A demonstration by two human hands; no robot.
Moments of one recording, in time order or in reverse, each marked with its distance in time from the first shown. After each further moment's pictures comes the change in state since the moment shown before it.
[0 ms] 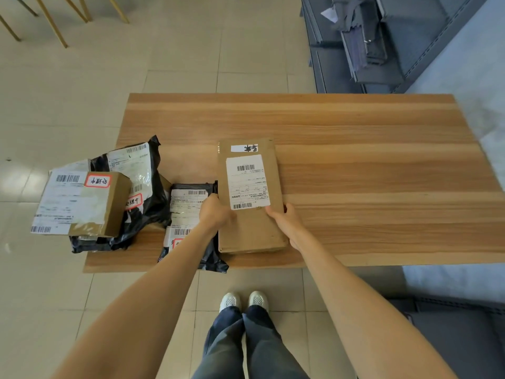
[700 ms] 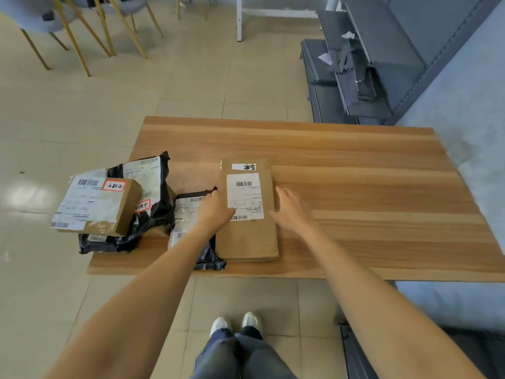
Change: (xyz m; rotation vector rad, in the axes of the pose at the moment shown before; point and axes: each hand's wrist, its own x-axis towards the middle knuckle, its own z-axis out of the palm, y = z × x) left_hand -0.036 0.029 -0.022 0.266 0.118 0.298; right_hand -0.041 -0.069 -0.031 -1.083 0.086 -0.515
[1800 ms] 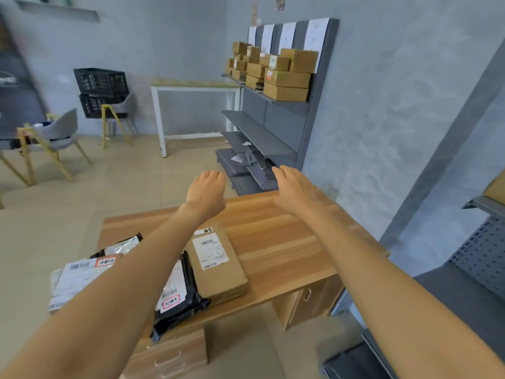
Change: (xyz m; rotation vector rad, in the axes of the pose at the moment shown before) left_hand -0.160 0.124 -0.168 0.544 0.428 0.880; right_hand -0.220 -0.078 -0.181 -0.438 0.626 0.108
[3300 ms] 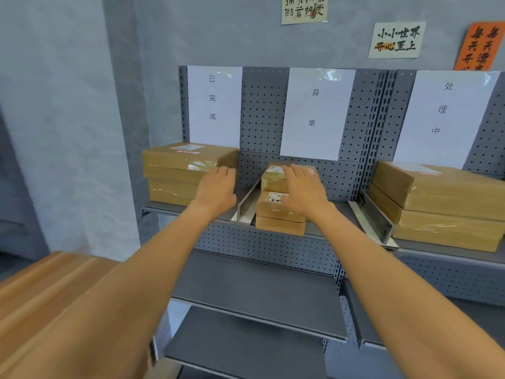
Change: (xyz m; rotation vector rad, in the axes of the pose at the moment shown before) left_hand -0.087 0.620 -0.161 -0.401 0.218 0.960; right_hand -0.489 0.349 -0.254 -0.360 0.138 0.978
